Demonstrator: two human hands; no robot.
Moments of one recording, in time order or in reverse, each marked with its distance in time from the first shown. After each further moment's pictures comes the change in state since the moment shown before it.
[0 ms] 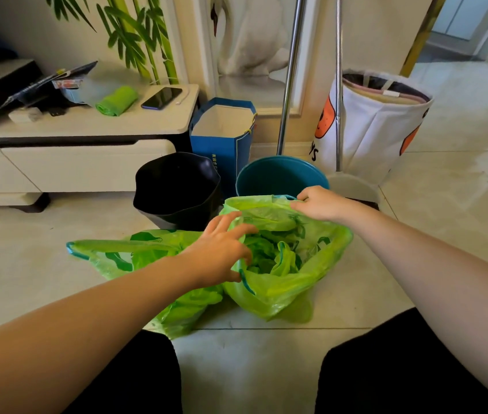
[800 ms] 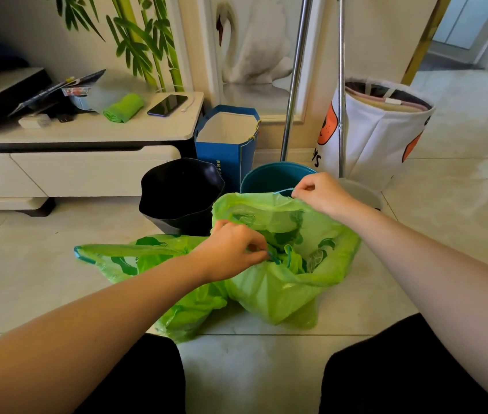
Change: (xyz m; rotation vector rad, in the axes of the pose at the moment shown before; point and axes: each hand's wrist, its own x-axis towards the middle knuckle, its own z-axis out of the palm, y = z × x) left_hand 0.004 0.006 -0.018 -0.476 0.240 -0.073; right_hand 0.001 -0.017 -0.009 0.205 0.281 -0.138
